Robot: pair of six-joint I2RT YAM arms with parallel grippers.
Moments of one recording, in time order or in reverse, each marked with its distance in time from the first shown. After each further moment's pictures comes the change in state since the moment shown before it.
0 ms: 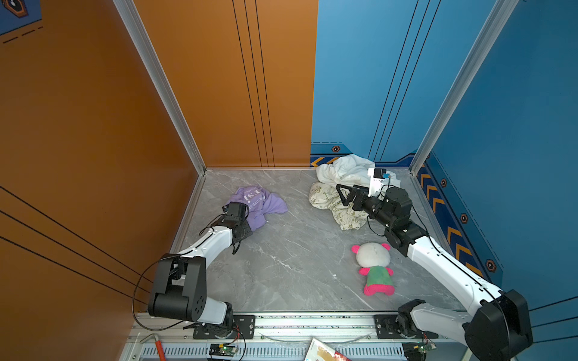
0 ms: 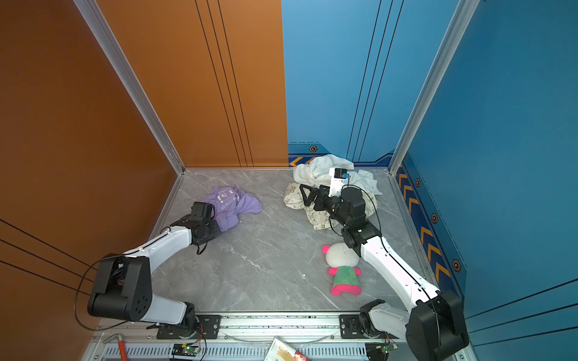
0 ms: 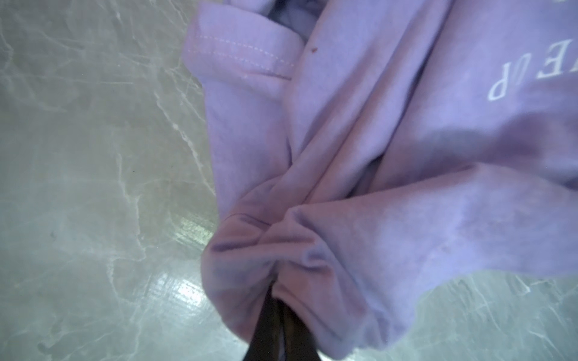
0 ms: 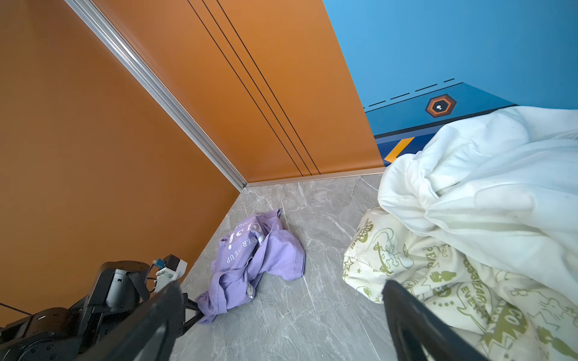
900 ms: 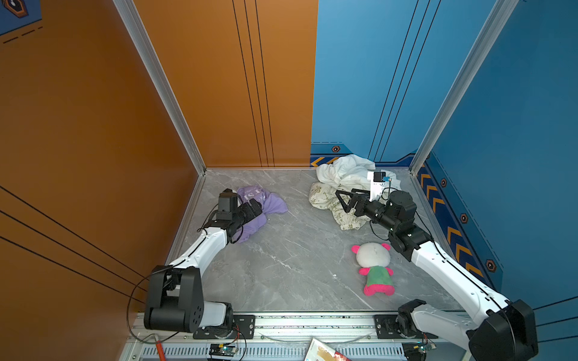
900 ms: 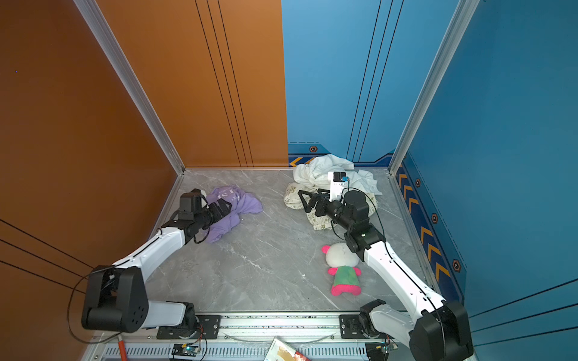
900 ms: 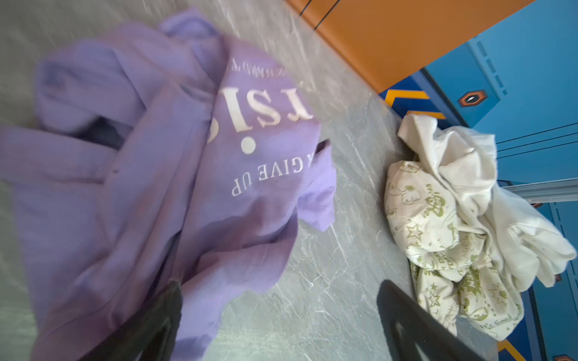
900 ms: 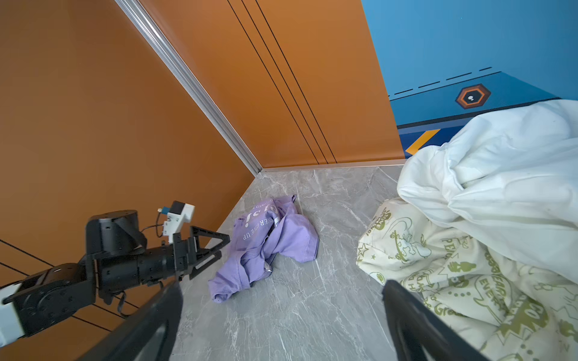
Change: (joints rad) left arm 0.037 0.001 0.029 0.306 0.382 -0.101; right arm -0.004 -0.057 -0.028 -0.024 -0.095 -0.035
